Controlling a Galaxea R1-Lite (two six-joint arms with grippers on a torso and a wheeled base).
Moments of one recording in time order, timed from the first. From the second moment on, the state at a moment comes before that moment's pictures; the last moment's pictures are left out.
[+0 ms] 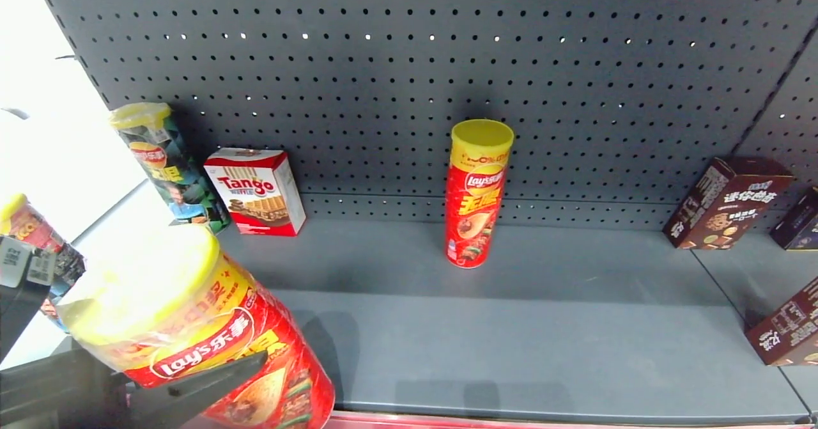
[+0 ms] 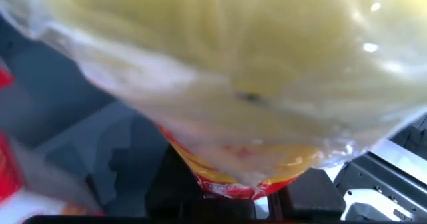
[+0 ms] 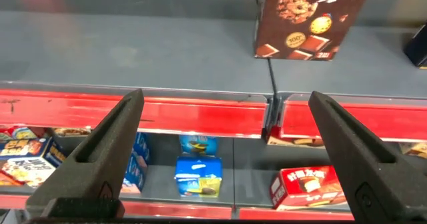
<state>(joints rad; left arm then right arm) -0.52 1.00 -0.43 -0.37 -0.32 0.02 -0.02 0.00 0.00 0.00 0.00 -0.01</state>
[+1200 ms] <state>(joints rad) -0.50 1.01 -0.44 -0.37 -0.32 0.06 0.06 0.32 -0.36 0.01 0.20 -0.12</state>
